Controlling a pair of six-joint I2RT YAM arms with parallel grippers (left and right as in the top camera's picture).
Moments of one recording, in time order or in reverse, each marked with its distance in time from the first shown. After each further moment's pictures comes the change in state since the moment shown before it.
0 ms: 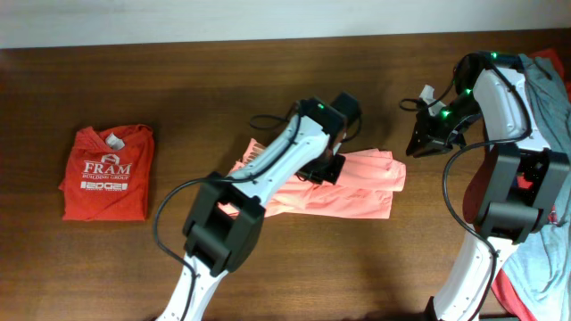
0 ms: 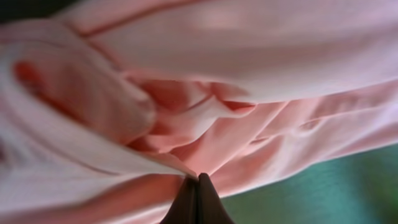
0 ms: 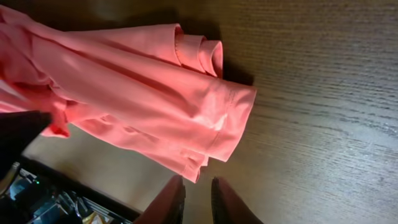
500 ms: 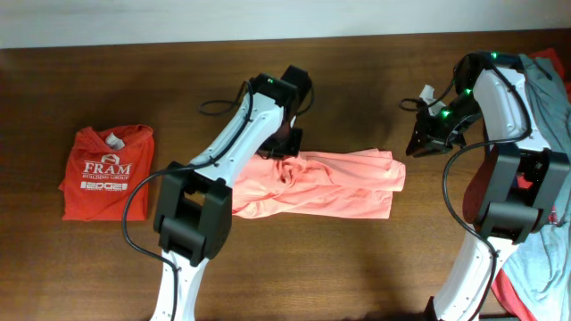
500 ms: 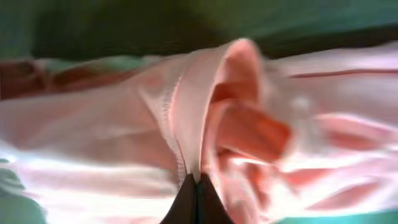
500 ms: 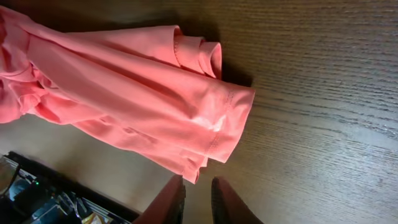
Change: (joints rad) left arm 0.199 -0.050 -0.013 -0.019 -0.080 -0.011; right arm 0.000 0.000 0.000 0.005 0.000 0.000
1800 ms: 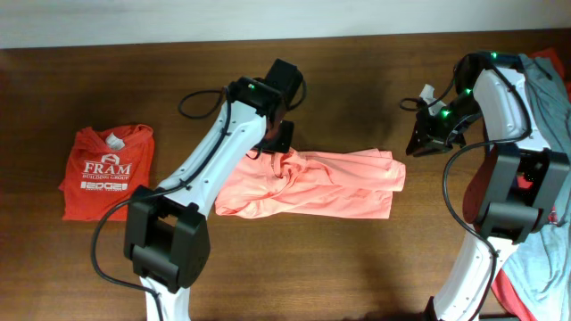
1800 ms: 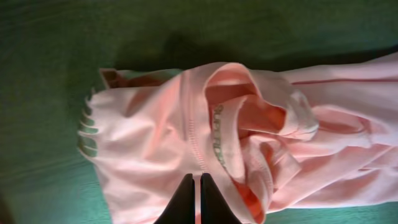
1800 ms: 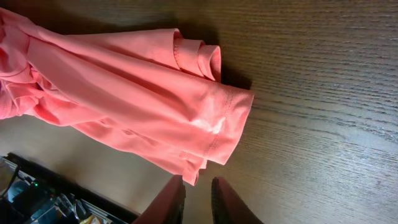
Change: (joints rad) left arm 0.007 -0.218 -0.162 0.119 -0.104 0.006; right arm 0.000 0.000 0.000 0.006 0.000 0.000
